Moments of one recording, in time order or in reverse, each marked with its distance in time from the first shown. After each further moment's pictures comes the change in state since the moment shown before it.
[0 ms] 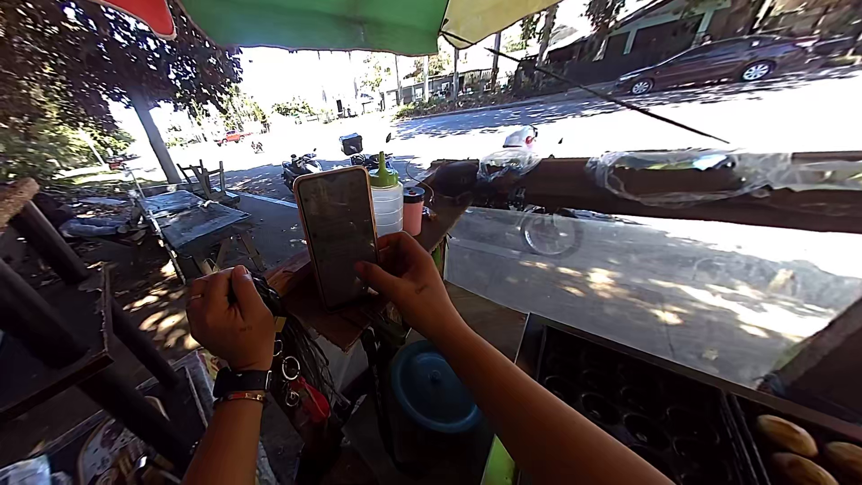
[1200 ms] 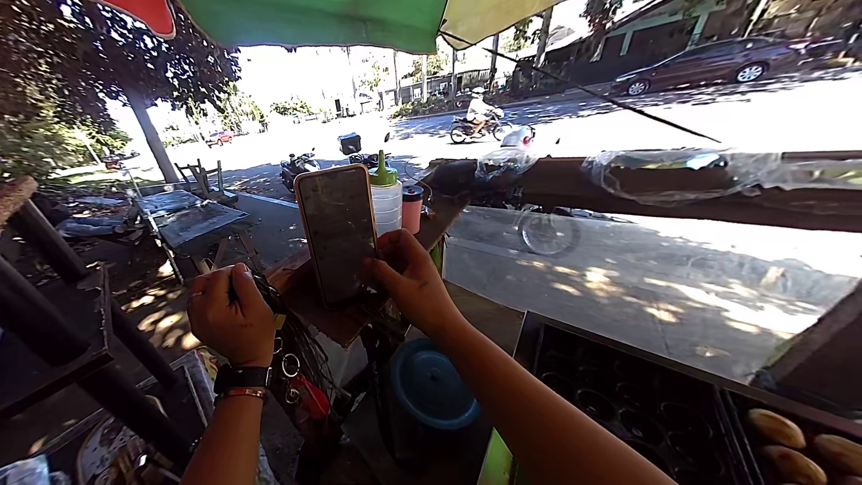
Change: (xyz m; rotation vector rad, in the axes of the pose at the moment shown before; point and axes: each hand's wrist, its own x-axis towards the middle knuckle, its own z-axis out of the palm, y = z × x) left_hand -0.001 0.001 0.000 -0.004 -0.013 -0.017; right_hand 0.000 0.001 -0.003 -0.054 -0.013 -0.014
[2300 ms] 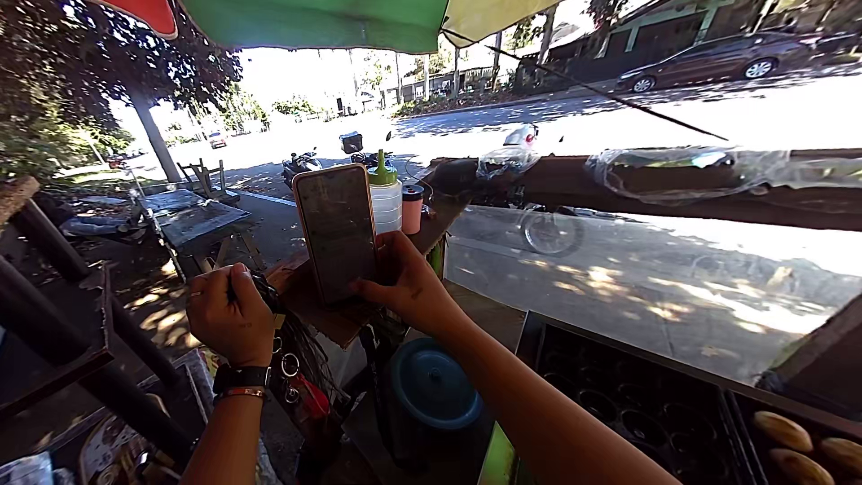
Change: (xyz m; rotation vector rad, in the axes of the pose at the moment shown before) left_hand 0.000 0.001 -0.002 0.010 -0.014 -0.011; right_hand 0.000 -0.001 -0.006 -0.044 -0.156 0.002
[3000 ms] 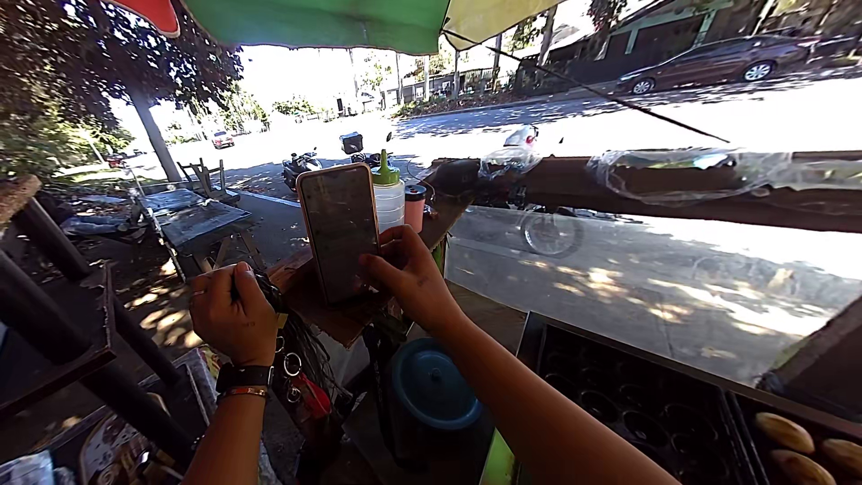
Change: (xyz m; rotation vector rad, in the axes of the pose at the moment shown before) left_hand 0.000 -0.001 0.001 -0.010 0.013 0.001; right_hand 0.004 -0.008 0.008 0.058 0.158 0.083
